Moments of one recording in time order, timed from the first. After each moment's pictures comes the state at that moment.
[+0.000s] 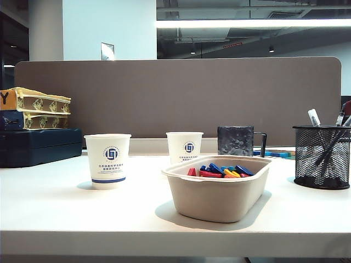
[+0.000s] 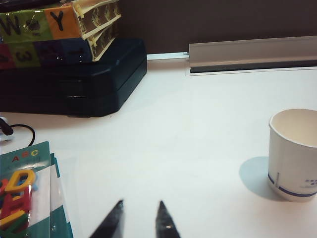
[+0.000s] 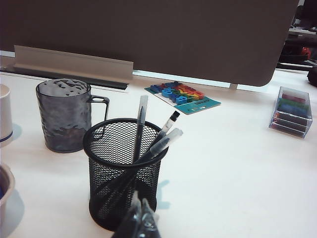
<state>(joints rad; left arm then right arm) -0.61 0.12 0.00 0.05 -0.65 0.05 0.10 0.08 0.01 0.06 0.02 -0.10</state>
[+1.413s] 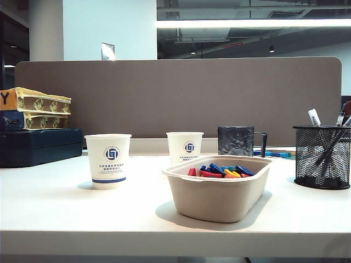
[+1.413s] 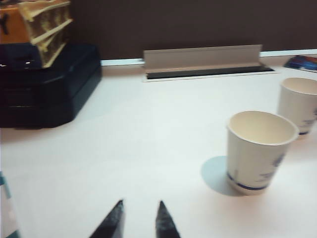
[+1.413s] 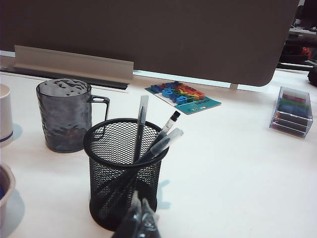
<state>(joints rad) -0.18 0.00 0.00 -0.04 0.00 0.05 0.10 0.08 0.01 0.06 0.02 -0.10</state>
